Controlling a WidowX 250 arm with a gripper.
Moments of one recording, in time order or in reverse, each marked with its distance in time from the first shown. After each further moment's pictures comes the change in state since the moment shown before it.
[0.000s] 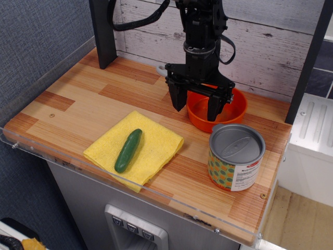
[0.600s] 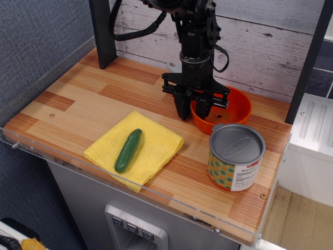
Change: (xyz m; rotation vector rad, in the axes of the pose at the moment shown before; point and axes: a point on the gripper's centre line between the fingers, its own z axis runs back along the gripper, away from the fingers) arm 0.002 0.010 -0.019 0.005 0.013 0.062
